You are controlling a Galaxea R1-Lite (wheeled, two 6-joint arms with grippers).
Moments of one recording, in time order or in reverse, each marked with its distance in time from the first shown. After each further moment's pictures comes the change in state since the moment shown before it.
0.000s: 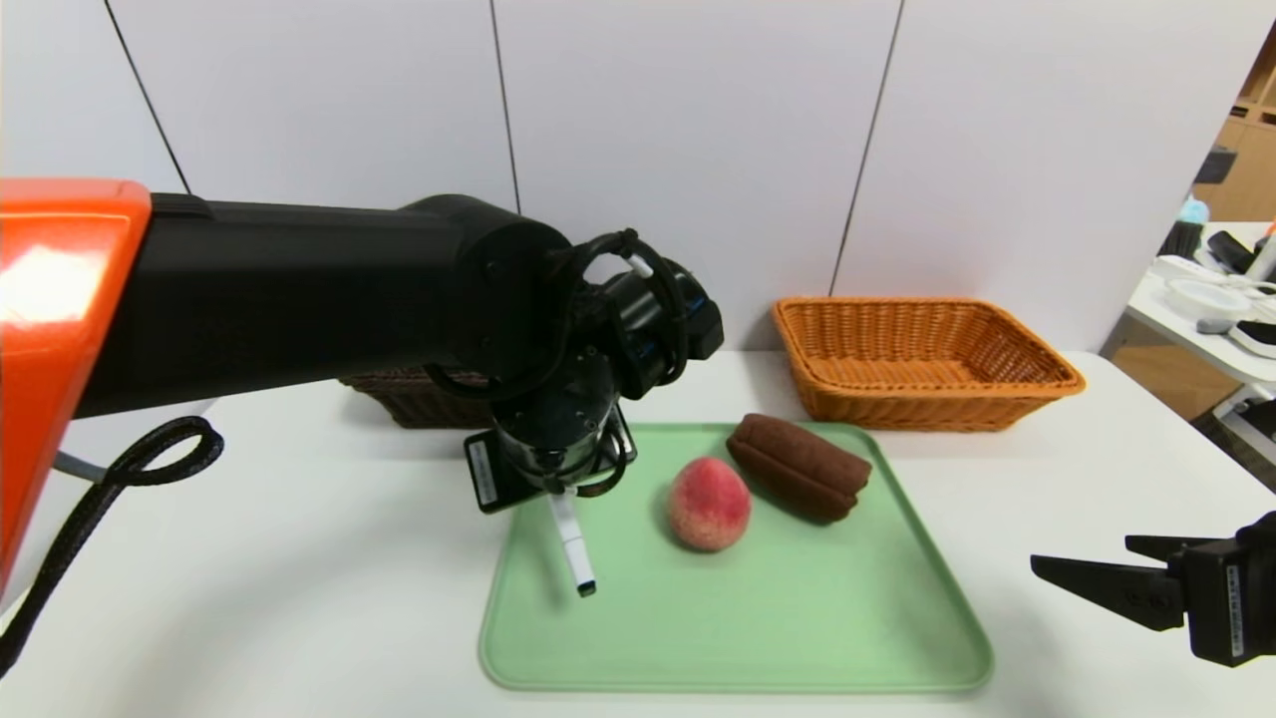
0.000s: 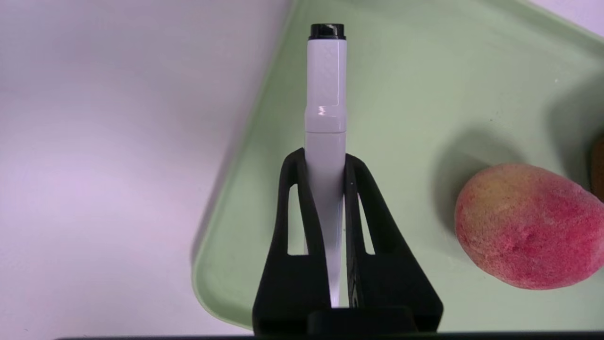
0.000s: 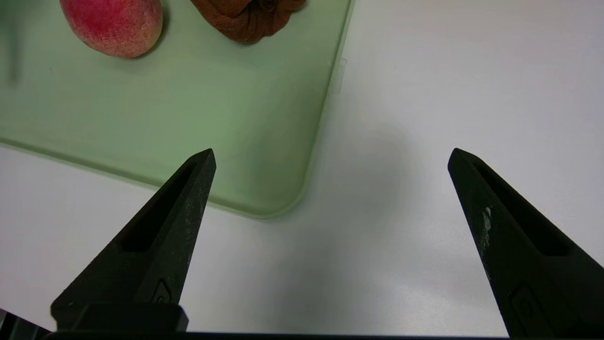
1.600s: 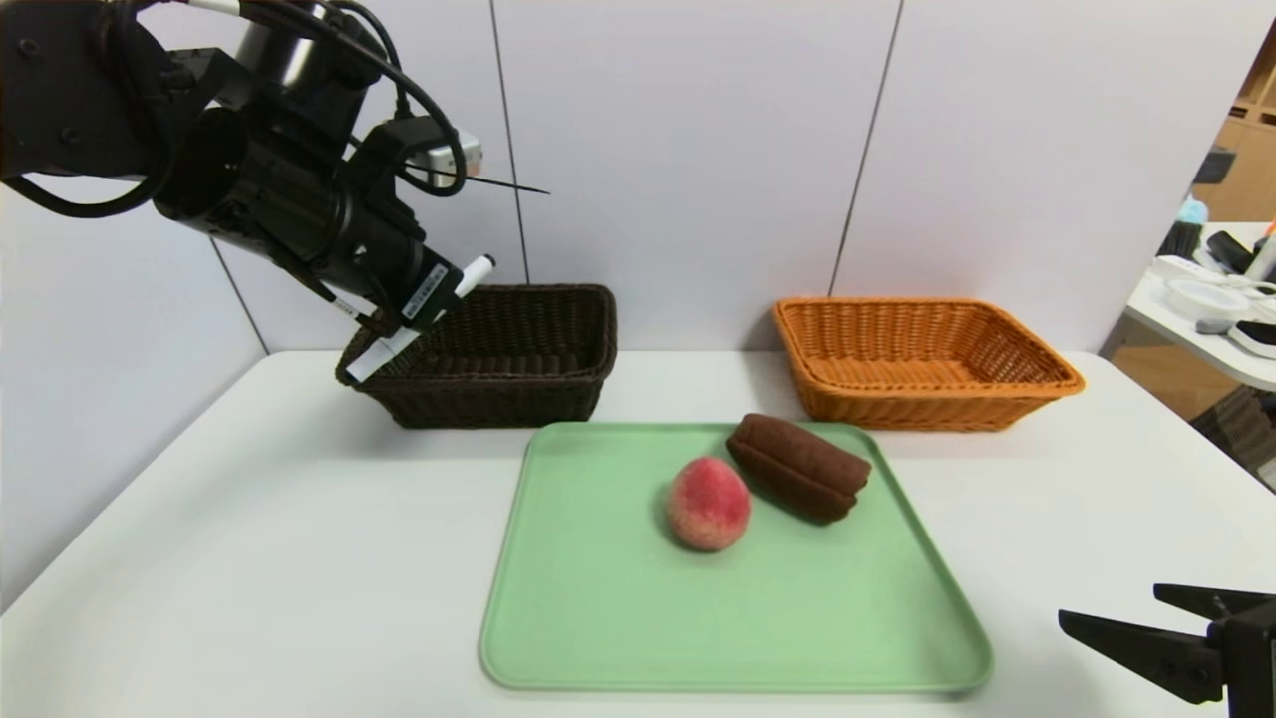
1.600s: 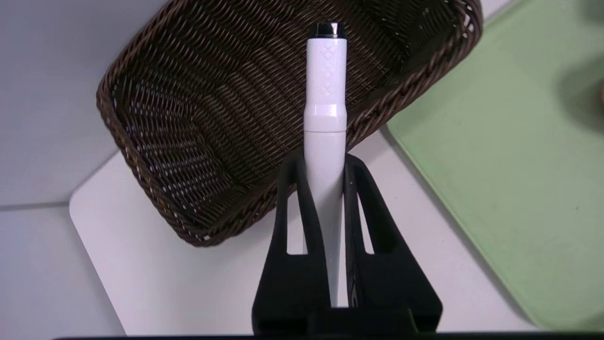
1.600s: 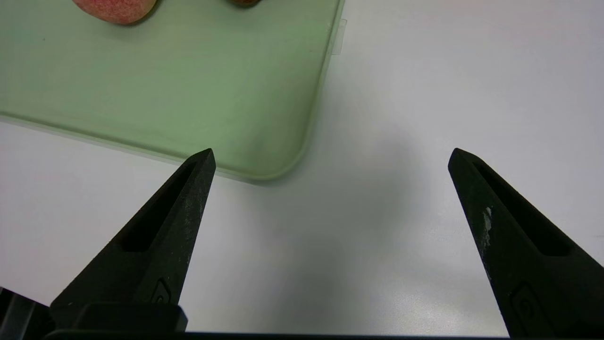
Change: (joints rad) left arm 0.463 -0.213 -0.029 -0.263 -0.514 1.531; right arm -0.011 -0.107 0.104 -0.002 0.001 0.000
